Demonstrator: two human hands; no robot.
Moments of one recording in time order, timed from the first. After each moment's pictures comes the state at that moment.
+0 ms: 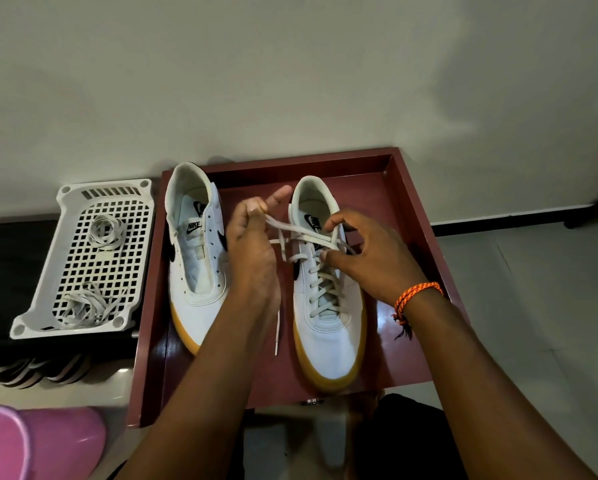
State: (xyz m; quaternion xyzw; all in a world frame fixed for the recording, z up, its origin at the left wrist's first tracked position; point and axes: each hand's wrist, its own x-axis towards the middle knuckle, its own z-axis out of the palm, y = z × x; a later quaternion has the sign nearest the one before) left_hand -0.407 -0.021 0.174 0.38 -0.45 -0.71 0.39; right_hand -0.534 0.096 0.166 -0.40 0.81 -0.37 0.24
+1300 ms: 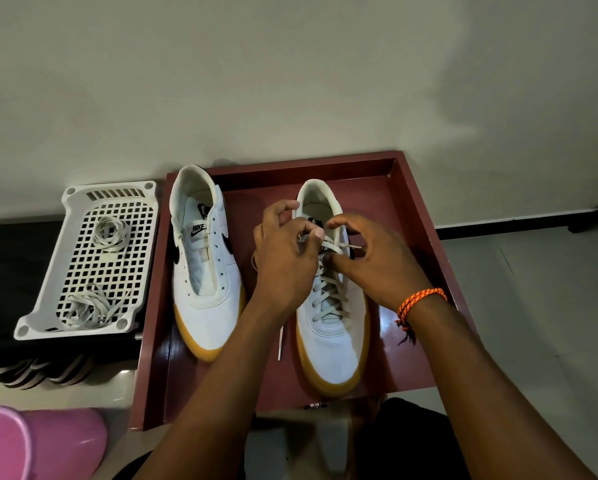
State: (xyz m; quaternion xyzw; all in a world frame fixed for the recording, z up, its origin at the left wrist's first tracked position) left_hand -0.411 -0.018 0.148 0.38 -0.79 -0.42 0.24; right_hand -0.536 0.093 0.154 -0.40 0.80 -0.39 0.23
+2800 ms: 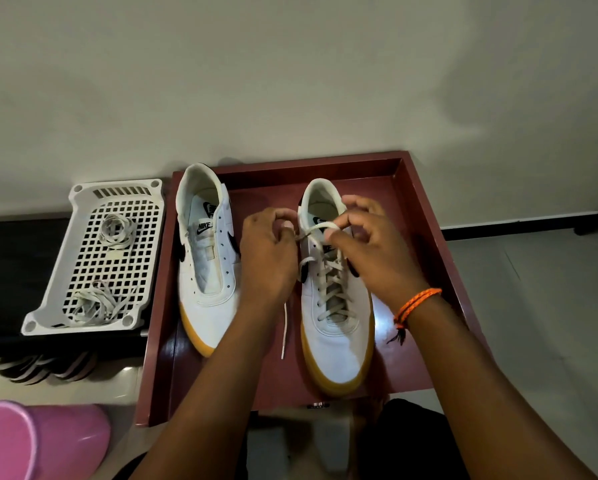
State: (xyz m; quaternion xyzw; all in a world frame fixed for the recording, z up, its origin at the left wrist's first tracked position) left_hand -0.400 -0.032 0.153 0.45 -0.69 -0.48 0.29; right_hand -0.517 0.078 0.176 -0.34 0.76 -0.50 0.24
